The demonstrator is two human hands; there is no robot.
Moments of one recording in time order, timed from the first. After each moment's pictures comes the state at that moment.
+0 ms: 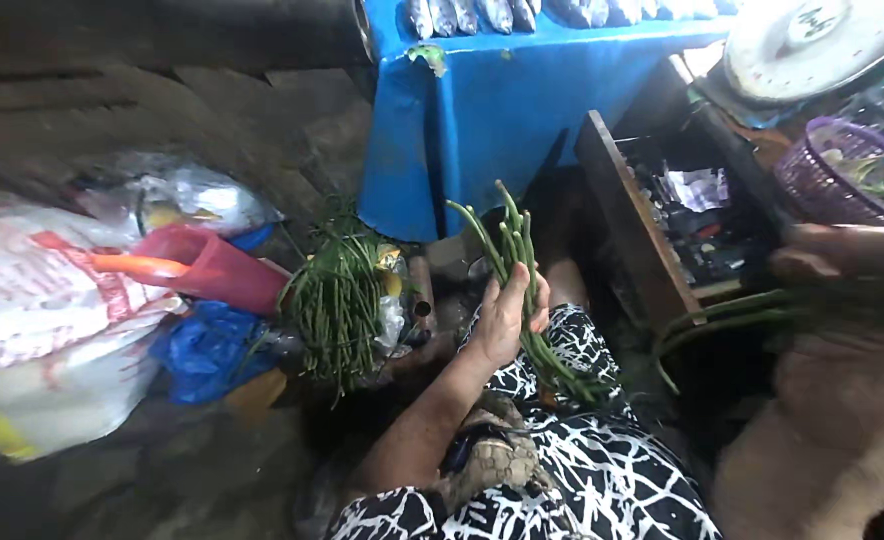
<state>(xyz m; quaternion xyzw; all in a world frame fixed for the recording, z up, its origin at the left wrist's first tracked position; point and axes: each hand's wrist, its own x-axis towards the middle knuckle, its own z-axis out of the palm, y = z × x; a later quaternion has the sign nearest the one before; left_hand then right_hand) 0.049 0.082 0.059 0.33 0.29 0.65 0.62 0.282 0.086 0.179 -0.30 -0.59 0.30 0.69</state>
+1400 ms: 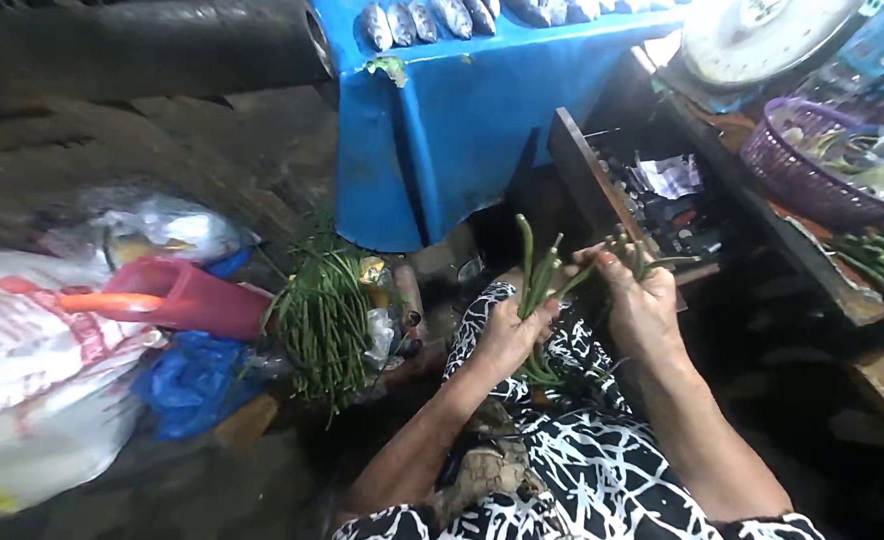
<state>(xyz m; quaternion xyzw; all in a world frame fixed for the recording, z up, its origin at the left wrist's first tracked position) 0.065 0.075 0.061 0.51 0.49 0.50 0.51 0.230 0.120 0.103 -0.41 -0.57 0.46 0.54</state>
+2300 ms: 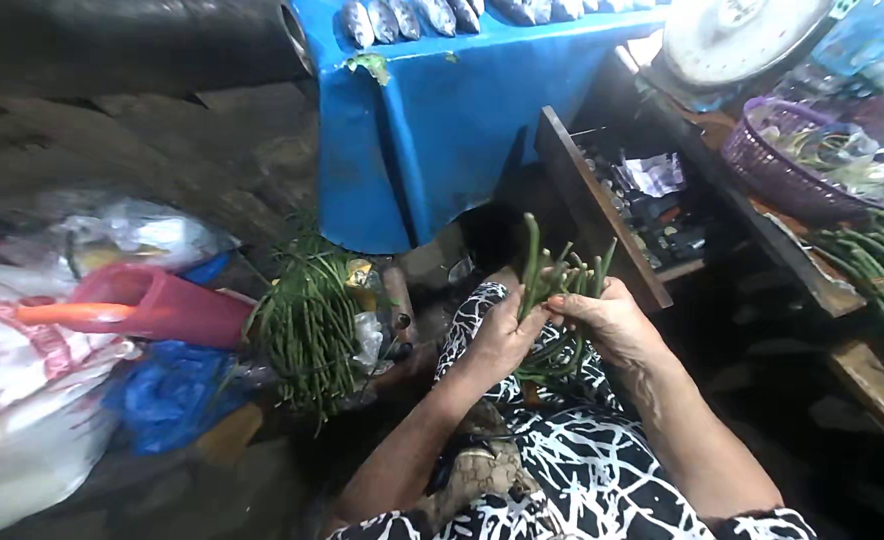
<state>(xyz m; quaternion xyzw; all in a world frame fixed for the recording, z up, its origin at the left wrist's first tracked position) 0.062 0.075 0.058 0.57 0.45 0.45 0.52 0.234 0.116 0.094 -0.34 -0.46 0.70 0.42</state>
